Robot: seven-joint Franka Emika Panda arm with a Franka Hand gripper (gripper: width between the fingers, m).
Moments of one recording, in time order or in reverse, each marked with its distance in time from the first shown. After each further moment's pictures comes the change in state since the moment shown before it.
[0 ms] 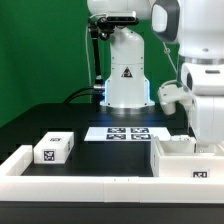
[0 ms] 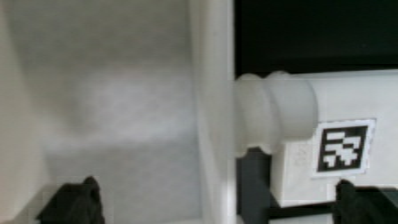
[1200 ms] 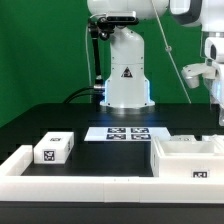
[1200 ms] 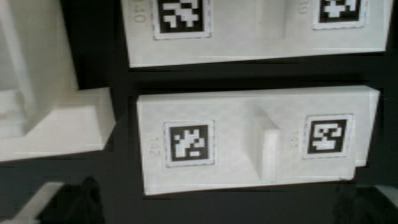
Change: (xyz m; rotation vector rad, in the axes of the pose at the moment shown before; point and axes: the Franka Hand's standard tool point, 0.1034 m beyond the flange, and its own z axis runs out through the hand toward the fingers) arm 0.056 -0.067 -0.020 -0.045 0.026 0.033
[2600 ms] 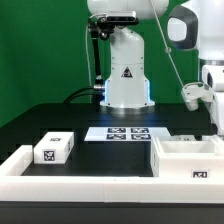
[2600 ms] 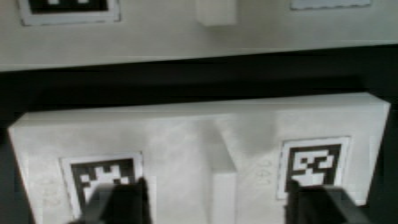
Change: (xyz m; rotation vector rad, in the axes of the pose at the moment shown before) arm 0.008 -0.025 0.047 0.031 0.043 -0.003
